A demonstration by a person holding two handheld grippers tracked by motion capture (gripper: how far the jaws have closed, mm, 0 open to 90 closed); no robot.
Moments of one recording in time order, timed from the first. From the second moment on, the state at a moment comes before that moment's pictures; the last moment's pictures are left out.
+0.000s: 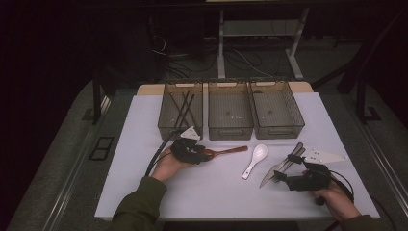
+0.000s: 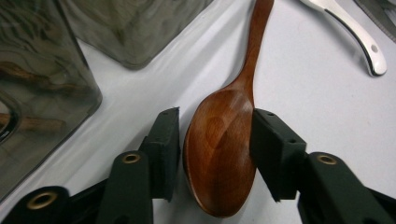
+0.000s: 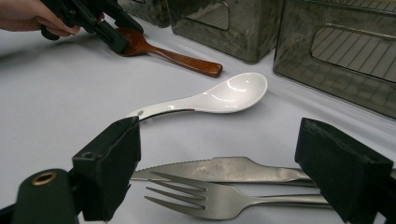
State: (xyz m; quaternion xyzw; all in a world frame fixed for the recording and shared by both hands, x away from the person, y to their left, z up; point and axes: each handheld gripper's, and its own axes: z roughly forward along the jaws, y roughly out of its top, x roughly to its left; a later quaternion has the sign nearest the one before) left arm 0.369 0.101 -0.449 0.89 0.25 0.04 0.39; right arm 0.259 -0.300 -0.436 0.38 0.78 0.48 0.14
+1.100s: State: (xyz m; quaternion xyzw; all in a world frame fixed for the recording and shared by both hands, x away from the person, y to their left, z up) left arm 0.359 0.095 -0.439 0.90 0.21 0.05 0.37; right arm 0.259 -0.300 -0.436 0.38 0.78 0.48 0.14
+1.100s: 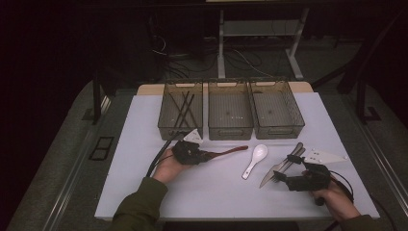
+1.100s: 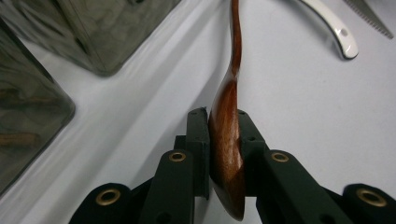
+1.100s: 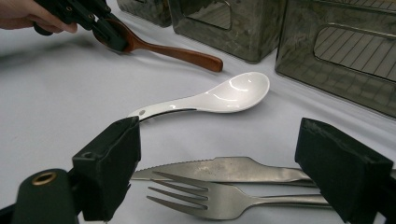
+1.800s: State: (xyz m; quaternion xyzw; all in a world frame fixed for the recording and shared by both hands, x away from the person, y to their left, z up) left arm 0.354 0.105 -0.396 0.87 0.24 0.07 0.43; right arm 0.259 -0.298 -0.438 0.37 0.78 0.48 0.13
